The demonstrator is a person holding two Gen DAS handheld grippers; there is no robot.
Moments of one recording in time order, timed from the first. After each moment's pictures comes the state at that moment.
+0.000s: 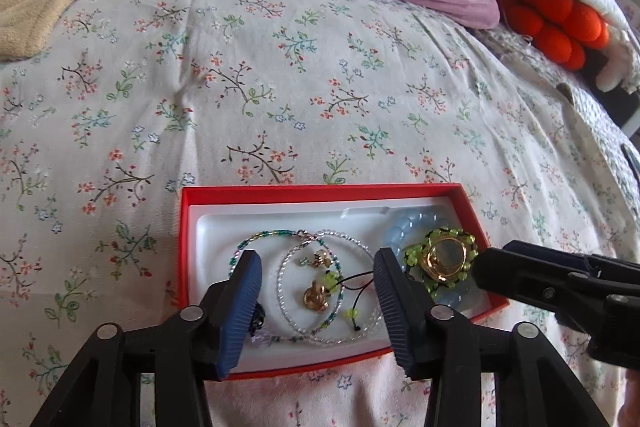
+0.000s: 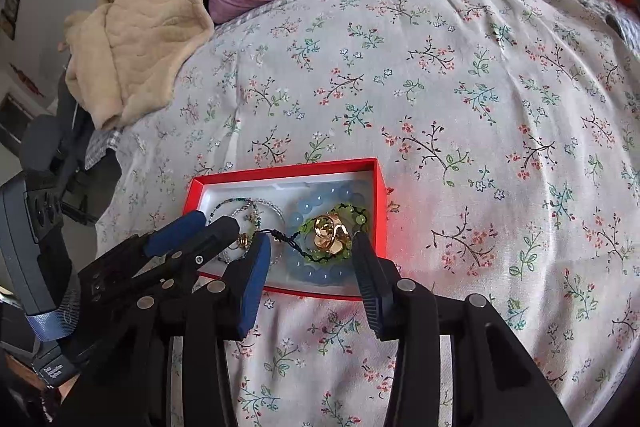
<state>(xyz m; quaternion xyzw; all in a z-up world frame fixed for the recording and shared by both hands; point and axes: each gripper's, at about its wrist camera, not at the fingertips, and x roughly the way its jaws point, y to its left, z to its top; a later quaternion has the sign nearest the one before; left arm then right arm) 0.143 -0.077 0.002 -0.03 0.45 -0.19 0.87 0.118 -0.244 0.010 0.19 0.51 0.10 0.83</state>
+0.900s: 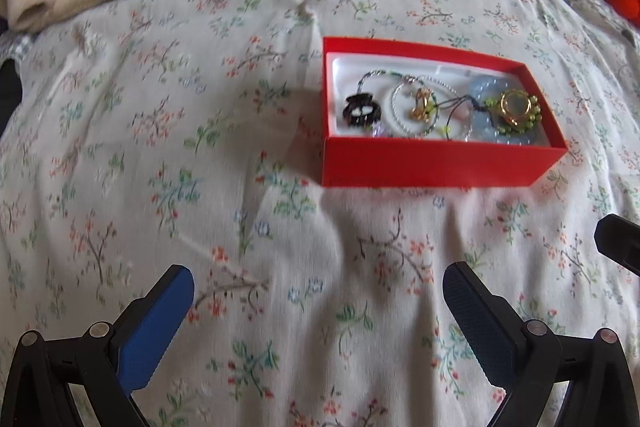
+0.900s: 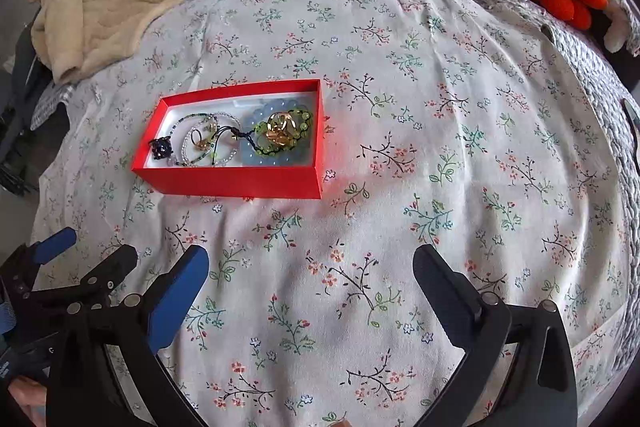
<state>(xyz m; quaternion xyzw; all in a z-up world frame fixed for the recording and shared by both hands) 0.048 -0.035 -0.002 0.02 0.51 -0.05 0.86 0.030 -0.227 0.019 0.08 0.53 0.00 0.84</state>
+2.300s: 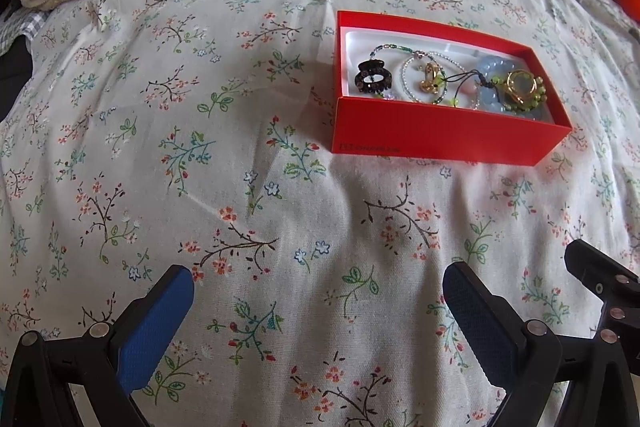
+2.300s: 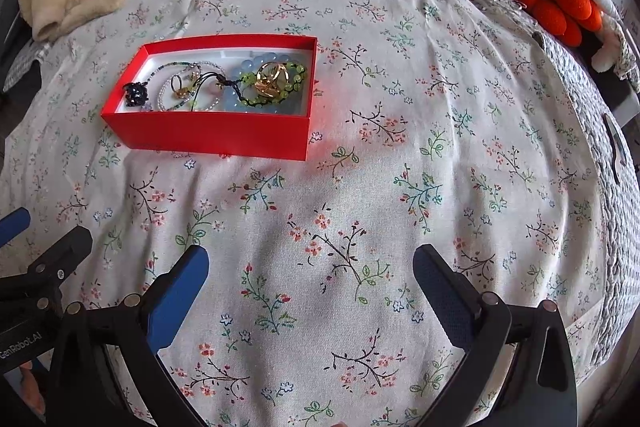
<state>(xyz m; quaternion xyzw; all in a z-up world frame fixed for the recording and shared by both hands) 0.036 -0.032 -0.006 0.02 0.52 -0.04 0.85 0.023 -0.208 -0.005 0.01 0.56 -0.04 0.83</state>
